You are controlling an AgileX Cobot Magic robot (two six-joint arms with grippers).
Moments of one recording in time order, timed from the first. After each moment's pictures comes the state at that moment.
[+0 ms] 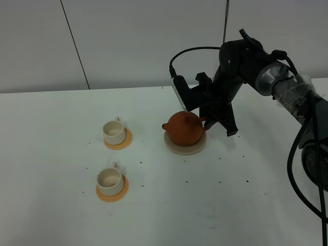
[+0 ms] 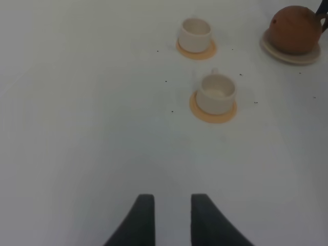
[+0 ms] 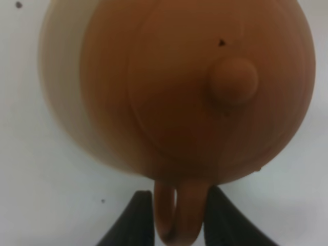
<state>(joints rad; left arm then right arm) 0.01 -0.01 -0.51 -0.07 1.04 0.05 0.40 2.54 -2.36 0.18 1.13 -1.70</state>
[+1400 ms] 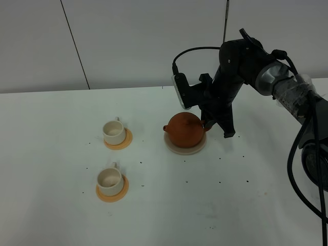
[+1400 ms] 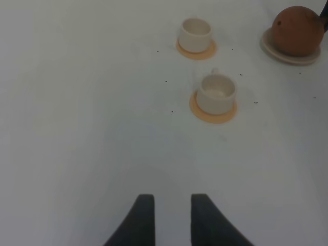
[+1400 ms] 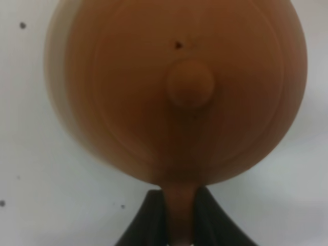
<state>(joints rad) 0.01 -0.01 -0.51 -0.07 1.04 0.05 0.40 2.54 -2.36 0.18 1.16 -1.58</state>
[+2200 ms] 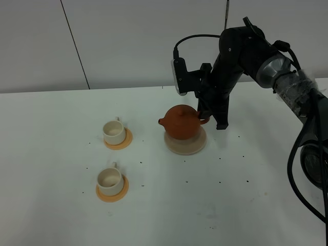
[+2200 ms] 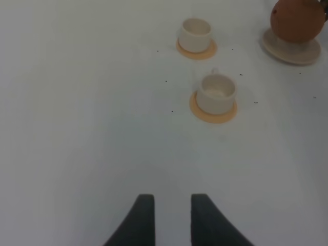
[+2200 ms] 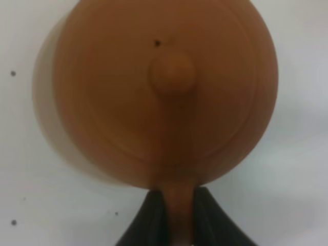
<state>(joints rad) 0.01 -0.01 -0.51 -0.07 1.04 0.05 0.41 2.54 -2.47 0.20 1.23 -1.43</state>
